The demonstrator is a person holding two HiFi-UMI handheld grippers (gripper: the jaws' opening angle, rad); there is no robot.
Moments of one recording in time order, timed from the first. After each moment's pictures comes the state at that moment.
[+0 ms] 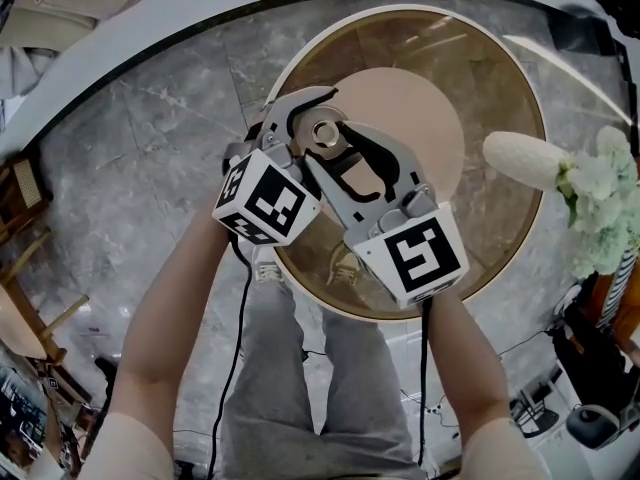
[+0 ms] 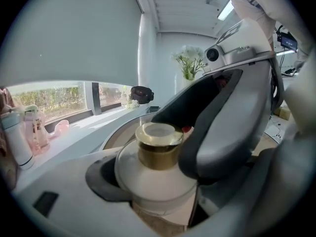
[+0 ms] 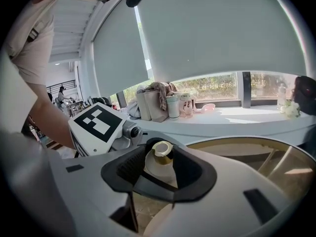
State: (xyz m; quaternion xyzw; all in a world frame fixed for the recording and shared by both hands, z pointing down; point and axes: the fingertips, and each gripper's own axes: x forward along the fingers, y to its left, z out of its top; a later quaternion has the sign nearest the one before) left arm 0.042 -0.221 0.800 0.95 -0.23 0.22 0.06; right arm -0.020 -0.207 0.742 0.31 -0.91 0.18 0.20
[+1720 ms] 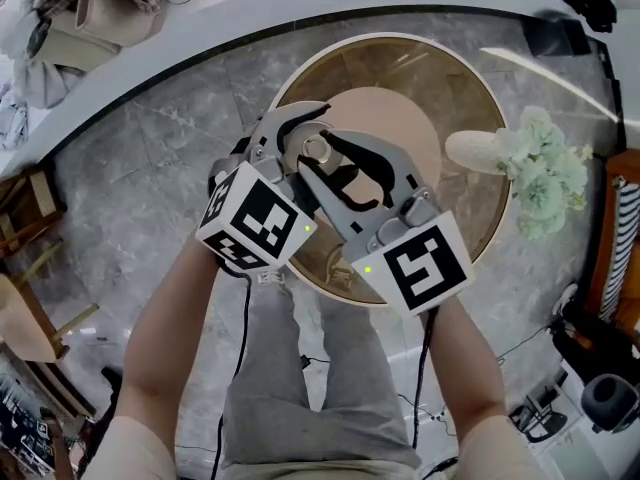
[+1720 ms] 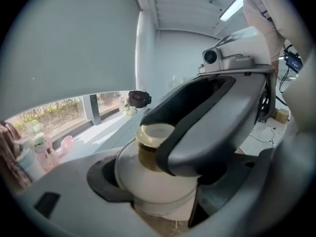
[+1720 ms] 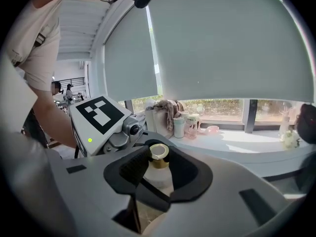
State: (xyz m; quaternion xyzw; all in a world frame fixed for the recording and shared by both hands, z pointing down) left arm 0.045 -0.210 0.671 0.94 -0.21 0.25 0.07; right arm -0.021 -0.206 0.609 0.28 -0.93 0.12 0.19
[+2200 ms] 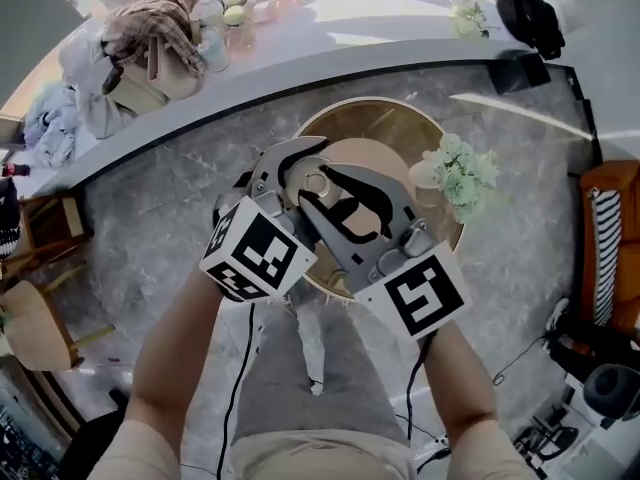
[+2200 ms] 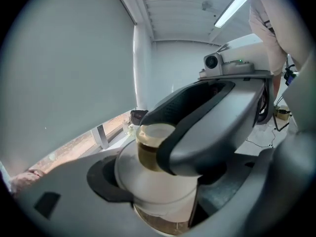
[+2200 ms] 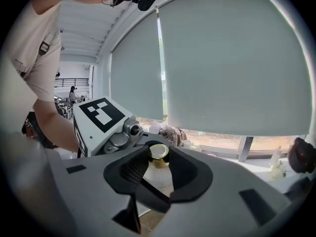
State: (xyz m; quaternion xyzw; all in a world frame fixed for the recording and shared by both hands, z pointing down) left arm 0.029 -0.185 0.441 0.95 -0.22 0.23 0.03; right arm -0.037 -0.174 0.380 0.29 -0.94 0.08 0.16
